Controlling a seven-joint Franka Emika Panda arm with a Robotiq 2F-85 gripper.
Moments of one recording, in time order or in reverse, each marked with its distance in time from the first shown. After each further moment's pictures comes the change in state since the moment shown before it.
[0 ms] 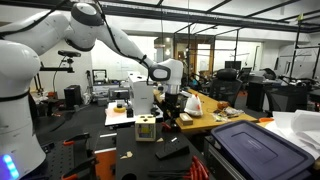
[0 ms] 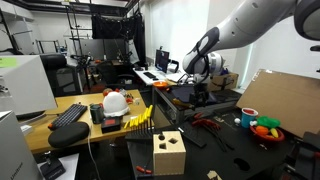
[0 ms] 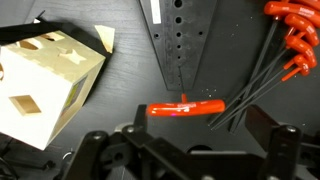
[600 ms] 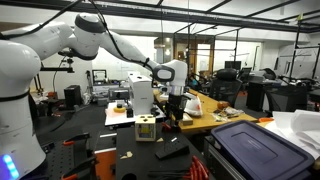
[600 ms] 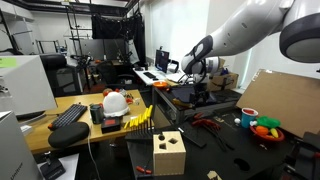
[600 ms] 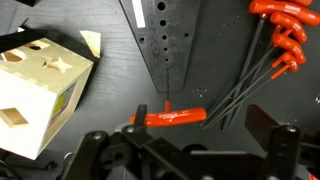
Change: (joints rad) arm 0.013 0.141 -0.108 0.086 0.097 -0.130 0.000
